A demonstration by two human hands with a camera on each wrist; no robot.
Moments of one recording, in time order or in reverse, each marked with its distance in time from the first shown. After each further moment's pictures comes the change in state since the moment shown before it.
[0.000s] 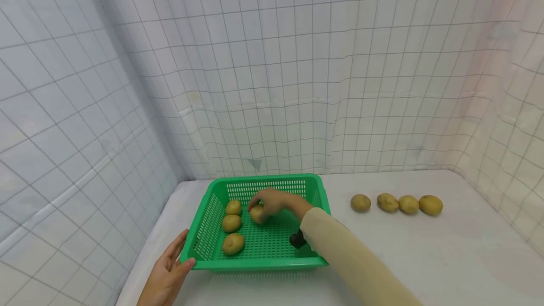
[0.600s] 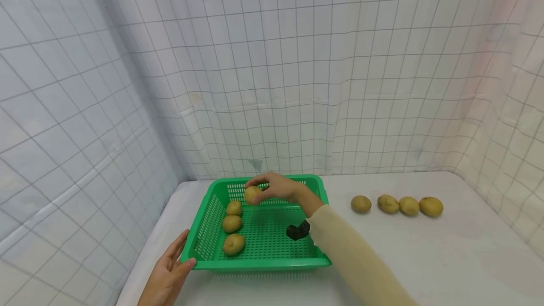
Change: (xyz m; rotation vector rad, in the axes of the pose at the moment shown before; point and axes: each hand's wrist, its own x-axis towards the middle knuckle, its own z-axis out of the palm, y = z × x) left_hand 0.000 -0.001 0.000 -0.020 -0.005 -0.001; right_hand -0.021 -0.007 -0.031 0.662 0.159 -0.088
